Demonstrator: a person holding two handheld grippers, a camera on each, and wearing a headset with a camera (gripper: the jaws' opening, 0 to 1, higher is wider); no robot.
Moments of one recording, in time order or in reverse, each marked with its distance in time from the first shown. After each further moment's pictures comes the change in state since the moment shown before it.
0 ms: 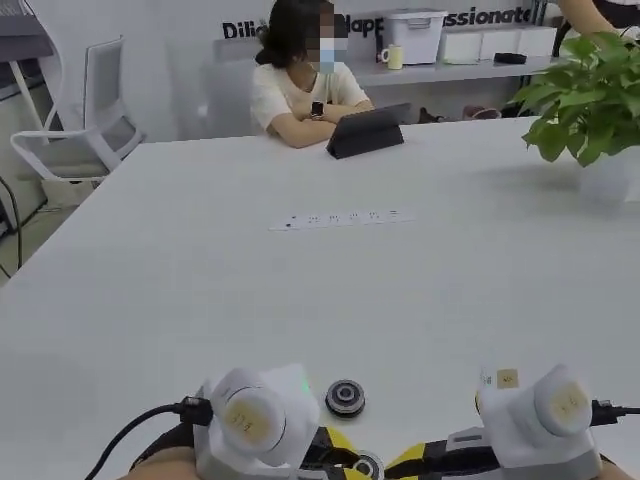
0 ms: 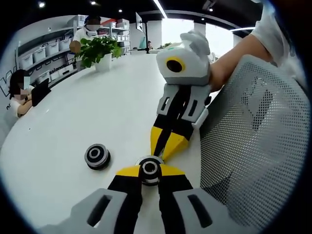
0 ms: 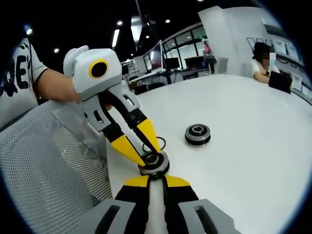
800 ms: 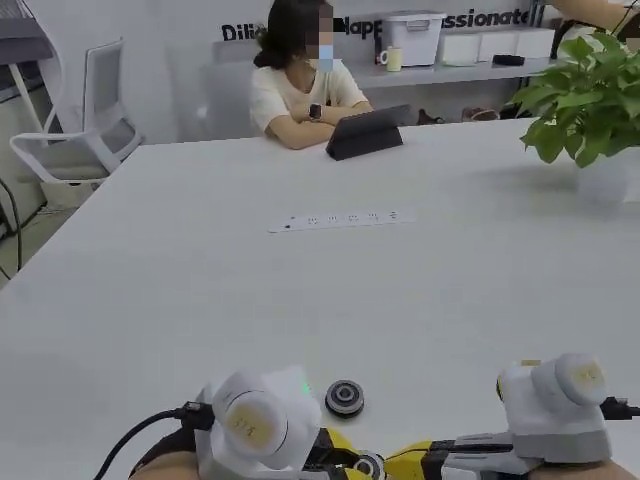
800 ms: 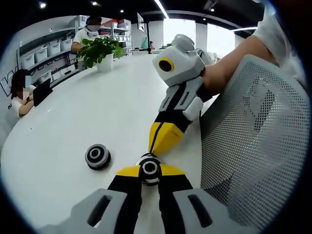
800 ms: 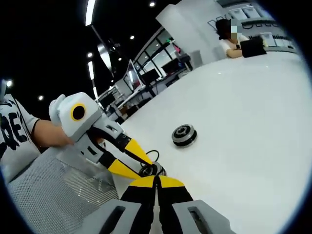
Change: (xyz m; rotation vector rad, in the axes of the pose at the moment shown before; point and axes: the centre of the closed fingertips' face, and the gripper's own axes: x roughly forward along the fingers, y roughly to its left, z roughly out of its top) left arm 0.002 -0.001 0.000 -0.004 -0.001 0.019; right arm -0.008 -0.005 0.013 0.329 -0.143 0.045
